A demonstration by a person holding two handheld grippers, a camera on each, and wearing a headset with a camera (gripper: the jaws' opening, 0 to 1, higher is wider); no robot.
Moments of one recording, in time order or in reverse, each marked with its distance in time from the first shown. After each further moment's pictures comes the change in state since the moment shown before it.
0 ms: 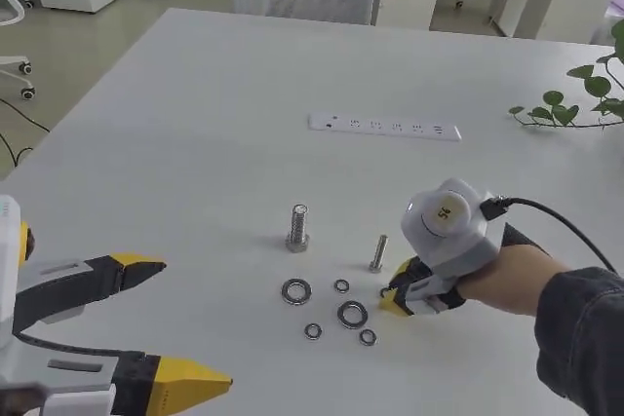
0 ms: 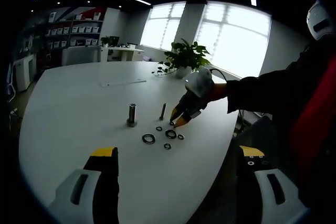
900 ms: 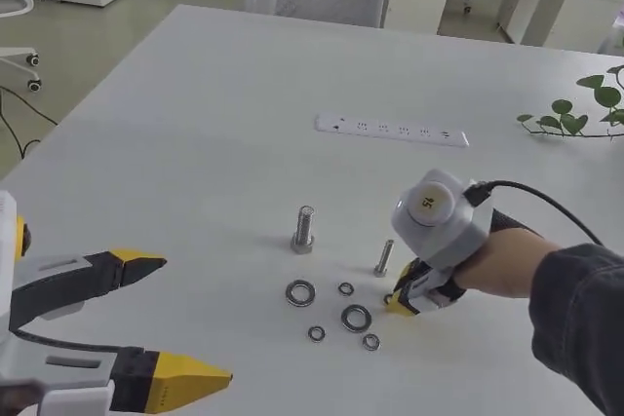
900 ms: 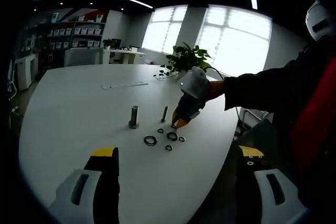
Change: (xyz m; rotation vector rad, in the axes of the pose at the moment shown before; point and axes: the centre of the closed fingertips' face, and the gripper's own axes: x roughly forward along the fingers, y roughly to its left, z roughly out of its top) left arm -0.005 0.002 0.000 -0.011 -0.032 0.009; right arm 0.001 0.001 -0.003 -0.051 0.146 0.046
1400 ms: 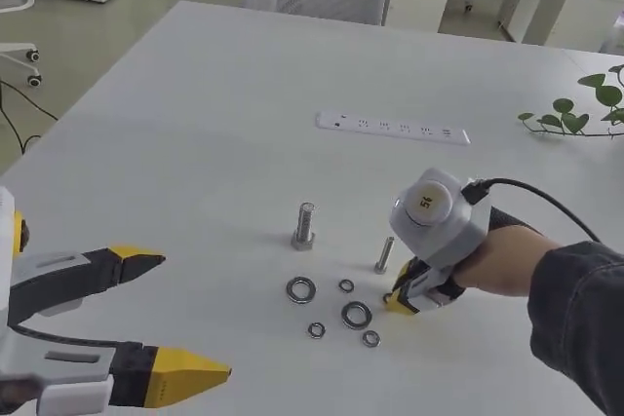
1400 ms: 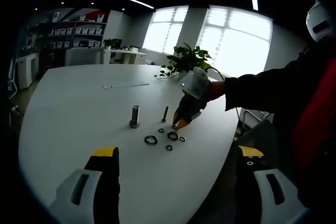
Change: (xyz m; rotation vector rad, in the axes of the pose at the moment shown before) left arm -0.001 0.001 -0.001 -0.006 -0.006 0.005; right arm -0.001 0.004 0.000 -0.019 0.004 0.008
